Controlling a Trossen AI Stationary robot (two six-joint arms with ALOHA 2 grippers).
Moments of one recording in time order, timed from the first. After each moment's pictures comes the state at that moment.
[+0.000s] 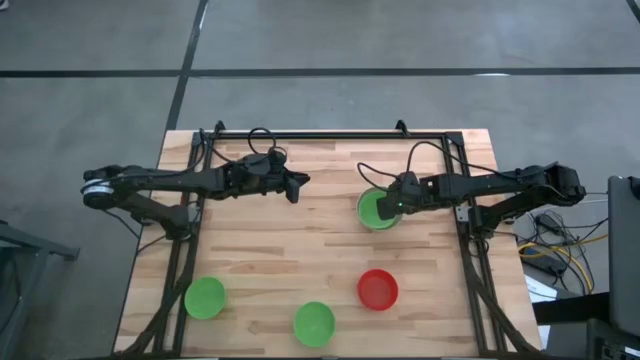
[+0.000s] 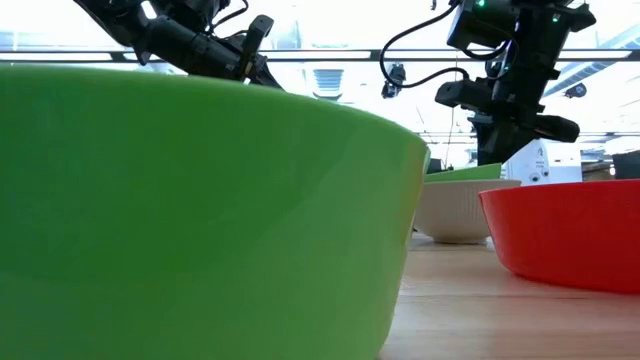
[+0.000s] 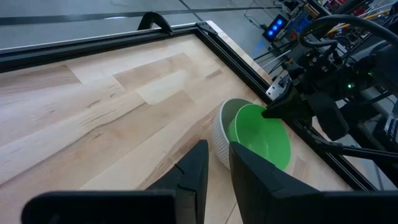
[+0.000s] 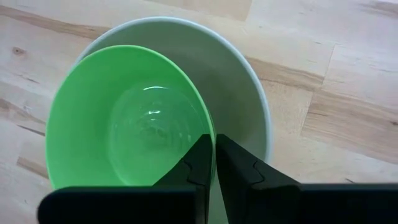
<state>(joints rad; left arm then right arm) 0.21 1.24 0.75 0.17 -0.13 -0.65 -0.06 1.25 0.79 -0.77 0.29 1.22</state>
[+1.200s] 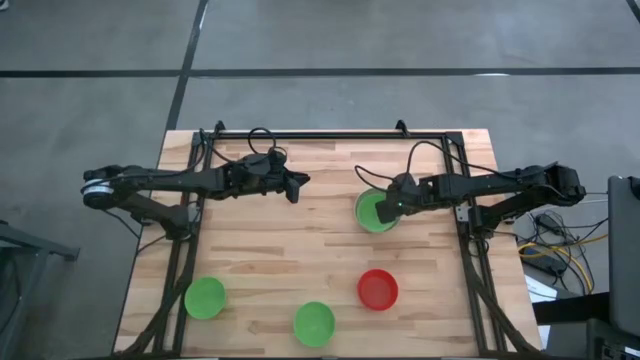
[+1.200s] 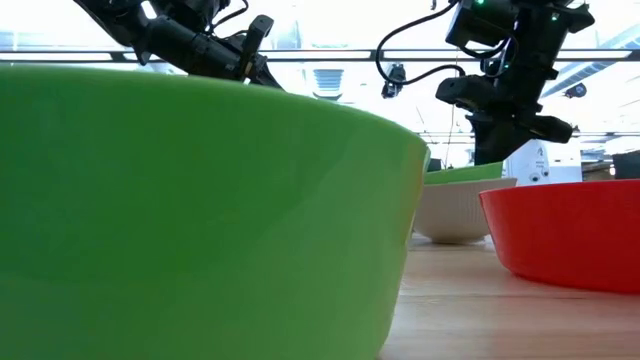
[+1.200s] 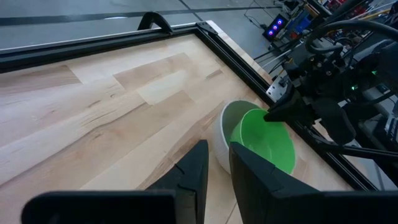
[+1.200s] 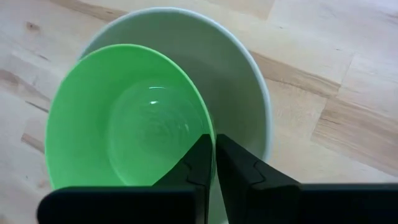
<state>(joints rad) 0.21 1.24 0.75 0.16 -0.13 -0.65 -0.06 1.25 0.79 -0.74 0.25 1.12</state>
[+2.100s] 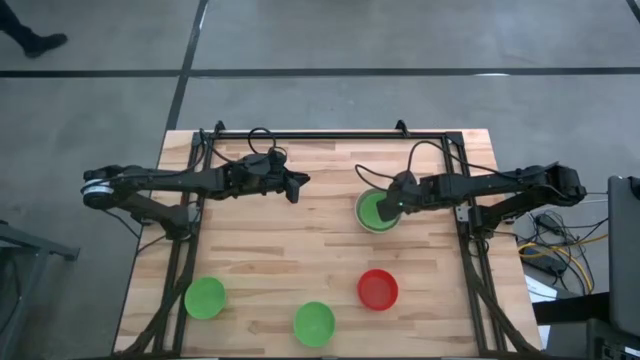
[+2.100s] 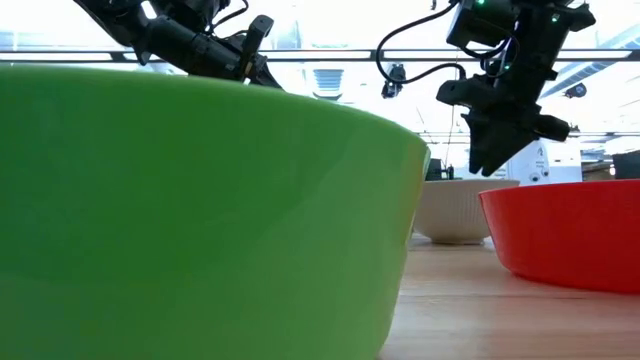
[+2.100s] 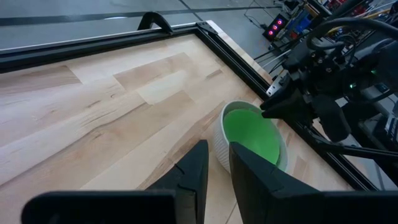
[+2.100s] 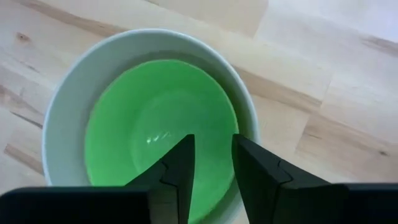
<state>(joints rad) 0.21 1.24 0.75 0.16 -0.13 -0.65 -0.06 1.24 0.79 -0.75 0.32 1.09</state>
